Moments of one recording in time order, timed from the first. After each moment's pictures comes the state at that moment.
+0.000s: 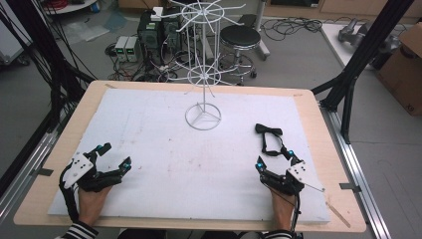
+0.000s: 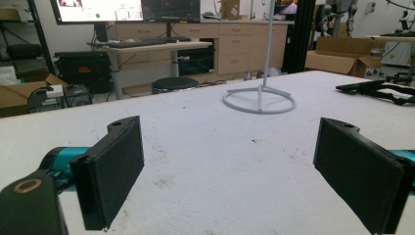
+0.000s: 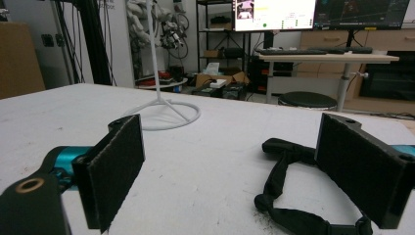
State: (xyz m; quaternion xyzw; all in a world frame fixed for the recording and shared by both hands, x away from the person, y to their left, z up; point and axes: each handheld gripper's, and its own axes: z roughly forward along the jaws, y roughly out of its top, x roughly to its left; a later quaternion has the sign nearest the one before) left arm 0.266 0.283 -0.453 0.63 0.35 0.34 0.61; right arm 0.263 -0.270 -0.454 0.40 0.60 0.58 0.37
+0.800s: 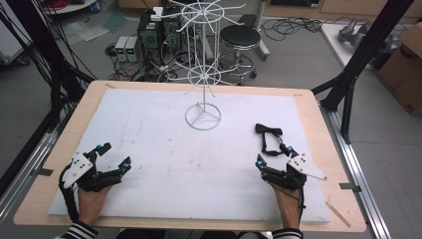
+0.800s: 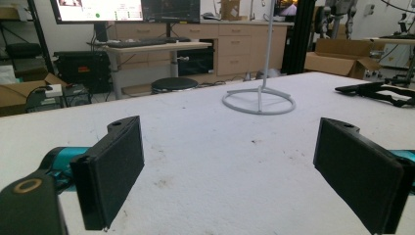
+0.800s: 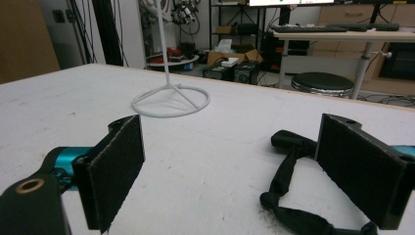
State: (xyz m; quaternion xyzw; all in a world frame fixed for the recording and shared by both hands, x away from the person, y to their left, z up) left arm 0.266 0.284 -0.453 0.63 0.35 0.34 0.61; right arm 0.271 -0.273 -0.432 0.41 0.64 0.56 0.33
